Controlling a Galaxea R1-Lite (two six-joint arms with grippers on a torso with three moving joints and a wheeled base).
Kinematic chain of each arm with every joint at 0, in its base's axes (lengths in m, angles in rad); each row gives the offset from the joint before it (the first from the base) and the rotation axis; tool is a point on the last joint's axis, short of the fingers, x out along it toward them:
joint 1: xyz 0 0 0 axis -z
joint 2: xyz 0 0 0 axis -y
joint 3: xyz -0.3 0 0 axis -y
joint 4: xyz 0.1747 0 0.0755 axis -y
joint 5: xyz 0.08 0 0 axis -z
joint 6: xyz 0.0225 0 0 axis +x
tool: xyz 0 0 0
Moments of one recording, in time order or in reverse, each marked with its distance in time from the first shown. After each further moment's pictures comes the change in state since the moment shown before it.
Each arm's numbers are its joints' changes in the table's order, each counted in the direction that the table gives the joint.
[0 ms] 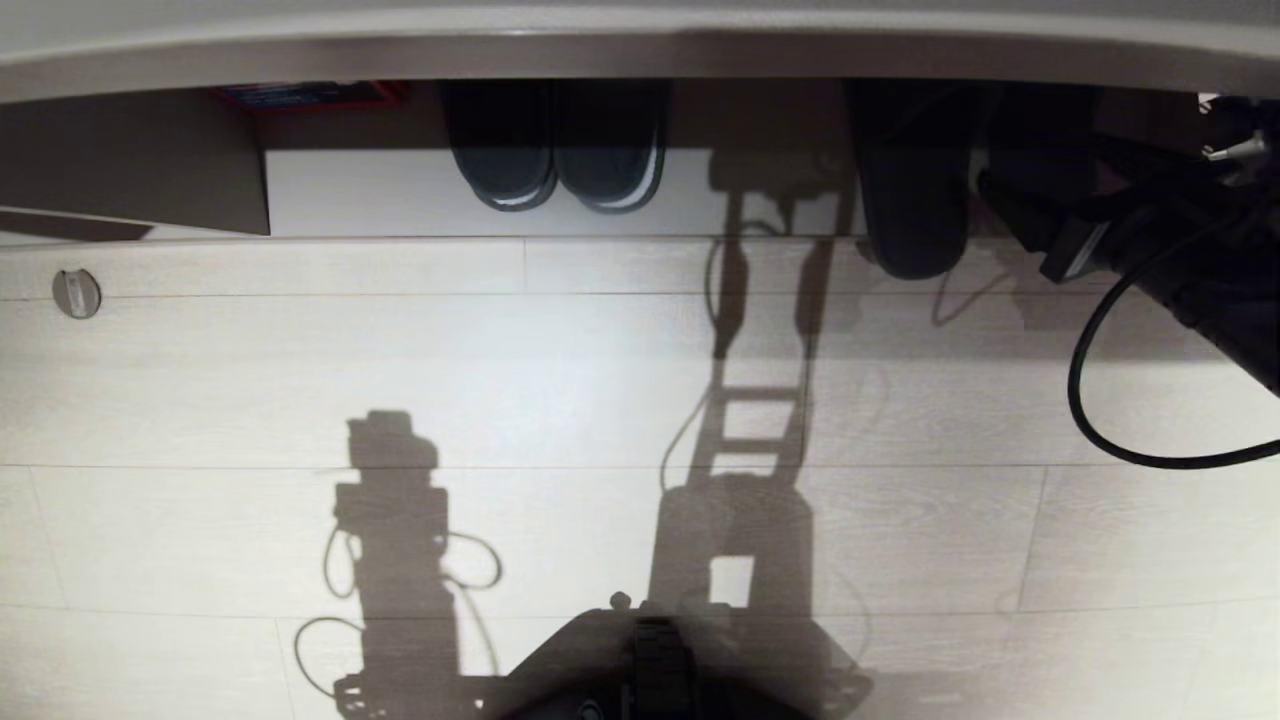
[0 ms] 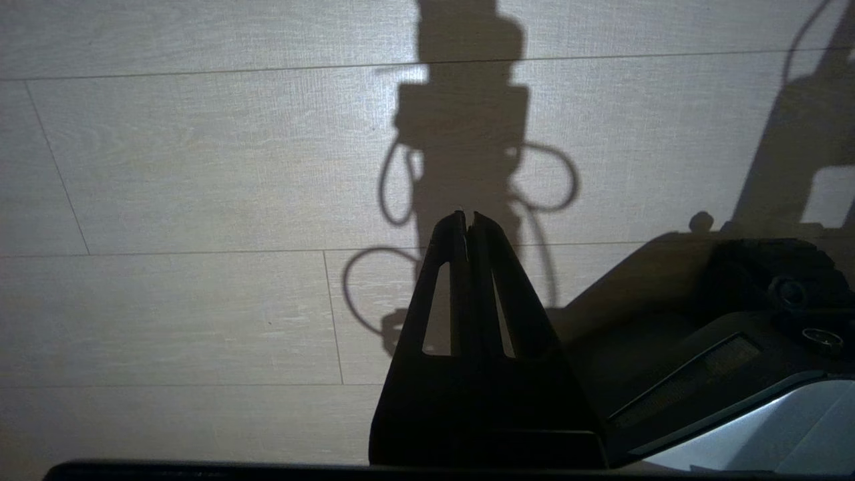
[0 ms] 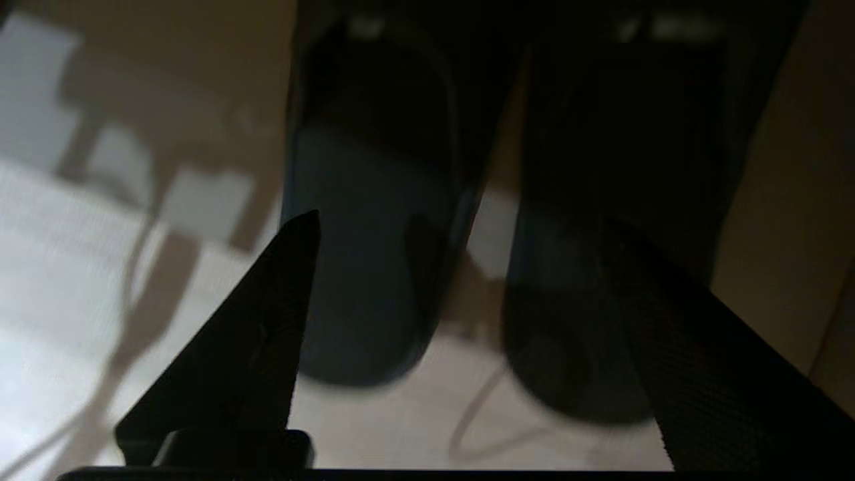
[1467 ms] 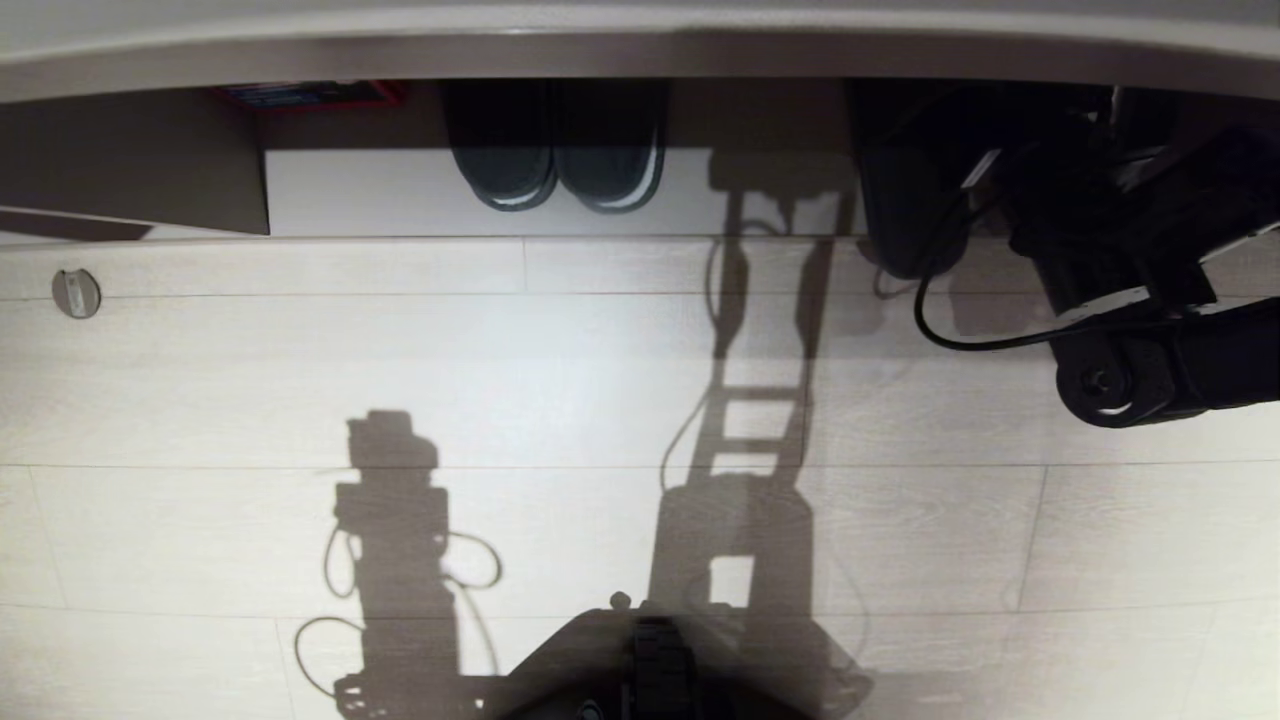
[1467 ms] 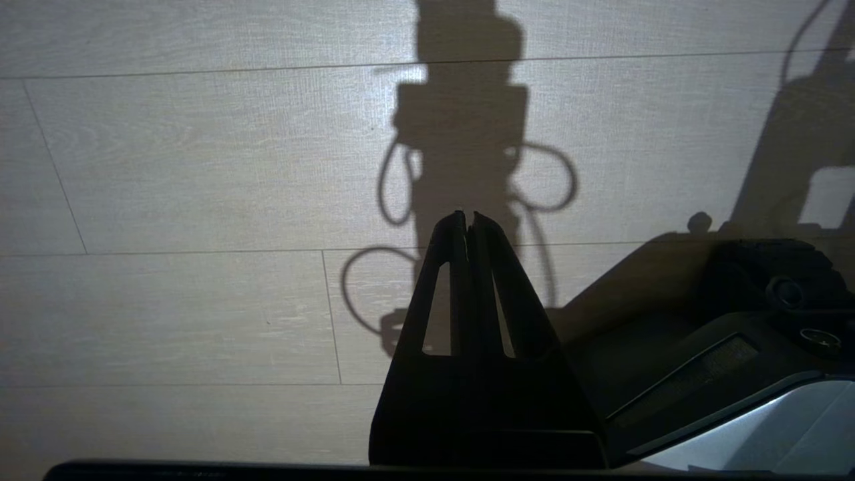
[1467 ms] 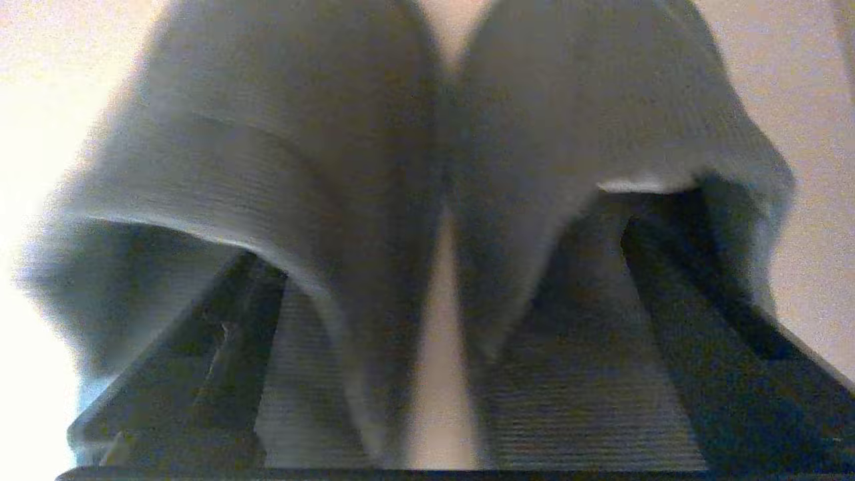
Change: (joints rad) left arm 0.000 0.000 0.000 0.000 0.001 -0.003; right arm -0.048 -0.431 0.415 0.397 0.161 0.012
